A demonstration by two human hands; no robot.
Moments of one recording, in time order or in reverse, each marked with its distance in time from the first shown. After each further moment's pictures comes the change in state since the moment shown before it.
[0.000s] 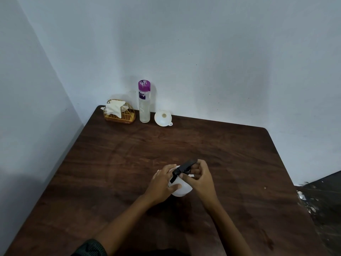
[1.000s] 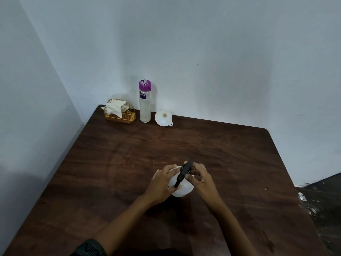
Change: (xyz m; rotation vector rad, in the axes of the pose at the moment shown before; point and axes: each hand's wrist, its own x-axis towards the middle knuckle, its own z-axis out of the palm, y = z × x) left_hand 0.000 -0.003 0.001 0.100 -0.047 0.017; right_hand 0.000 -0.001 -0.010 -0.057 -0.175 -0.046
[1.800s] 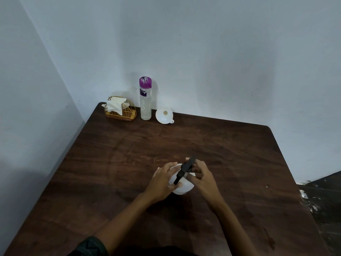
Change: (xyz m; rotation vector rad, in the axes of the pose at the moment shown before) left_hand 0.000 -0.001 0.000 -0.034 0.015 0.006; right_hand 0.001 0.002 0.001 0.018 0.014 0.058
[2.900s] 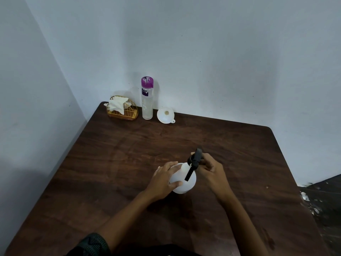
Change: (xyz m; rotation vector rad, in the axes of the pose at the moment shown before) left_hand 0.001 0.002 -0.002 0.043 -0.032 -0.011; right_hand 0.004 -0.024 -0.021 0.005 0.027 -0.087
